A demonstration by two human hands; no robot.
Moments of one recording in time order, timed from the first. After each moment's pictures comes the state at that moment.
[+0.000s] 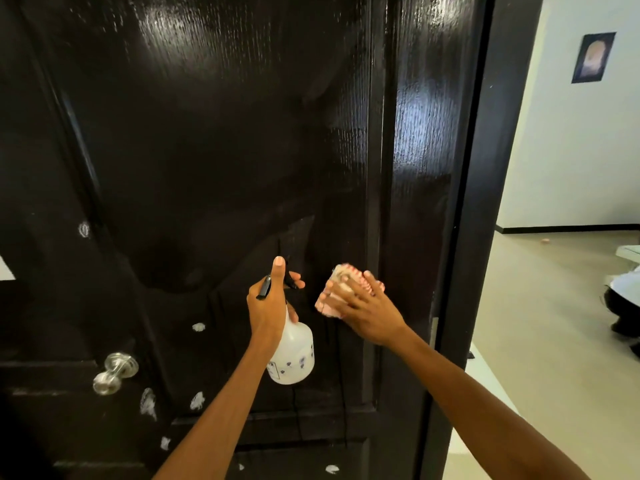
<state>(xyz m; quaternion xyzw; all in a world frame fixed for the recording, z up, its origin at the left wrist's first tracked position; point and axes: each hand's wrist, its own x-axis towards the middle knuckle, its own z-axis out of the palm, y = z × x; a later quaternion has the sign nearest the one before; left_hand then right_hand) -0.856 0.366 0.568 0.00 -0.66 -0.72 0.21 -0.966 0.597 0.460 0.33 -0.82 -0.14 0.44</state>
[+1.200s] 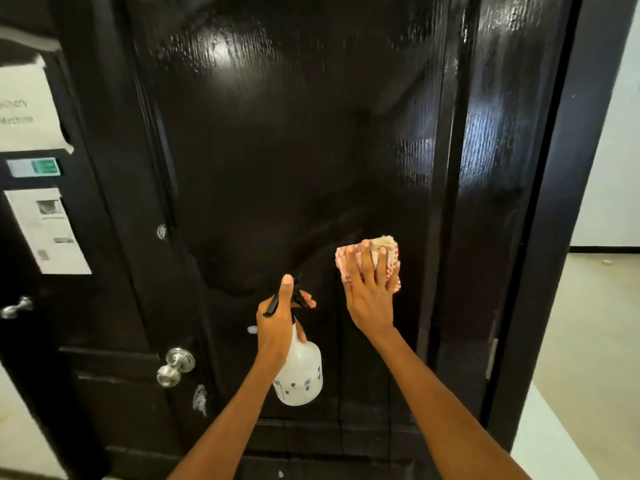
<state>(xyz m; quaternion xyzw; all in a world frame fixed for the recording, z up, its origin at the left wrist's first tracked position) -0.842 0.286 0.557 0.01 -0.67 -0.71 0.22 -0.960 0.457 0.515 0.12 -0.87 0.10 0.46</state>
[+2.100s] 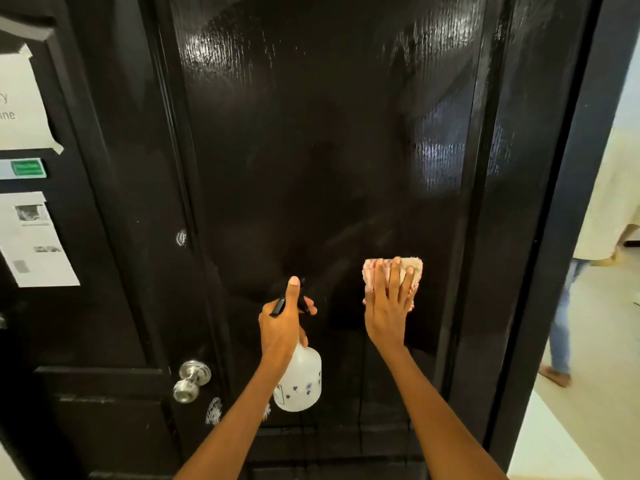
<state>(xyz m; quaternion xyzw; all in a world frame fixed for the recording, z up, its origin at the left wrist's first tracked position) -0.850 0.208 0.563 0.01 -0.68 -0.71 0.18 -0.953 0.406 0.486 0.01 -0.85 0.20 0.48</state>
